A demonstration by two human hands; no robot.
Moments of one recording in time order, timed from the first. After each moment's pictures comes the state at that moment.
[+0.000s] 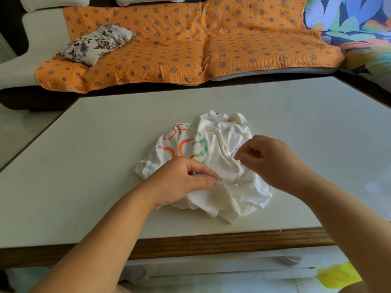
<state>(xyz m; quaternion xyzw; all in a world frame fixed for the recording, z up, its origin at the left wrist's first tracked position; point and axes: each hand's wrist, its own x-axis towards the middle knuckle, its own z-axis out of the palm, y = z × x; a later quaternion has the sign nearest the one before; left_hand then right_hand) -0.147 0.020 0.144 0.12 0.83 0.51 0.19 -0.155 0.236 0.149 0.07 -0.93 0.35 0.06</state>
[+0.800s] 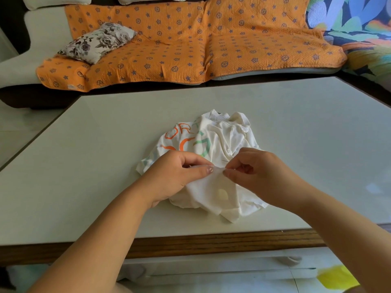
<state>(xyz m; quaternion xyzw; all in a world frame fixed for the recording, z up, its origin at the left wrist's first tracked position) -0.150 0.013 0.142 0.10 0.82 0.54 0.13 -0.132 0.221 0.146 0.14 -0.91 0.39 0.01</state>
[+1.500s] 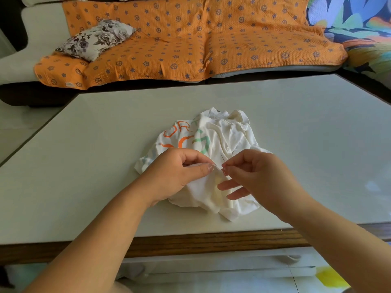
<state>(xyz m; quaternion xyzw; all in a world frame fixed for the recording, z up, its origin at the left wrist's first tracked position) -0.152 0.016 0.140 0.12 0.83 0.53 0.11 -0.113 0.206 0.153 -0.01 -0.79 0.61 -0.07</state>
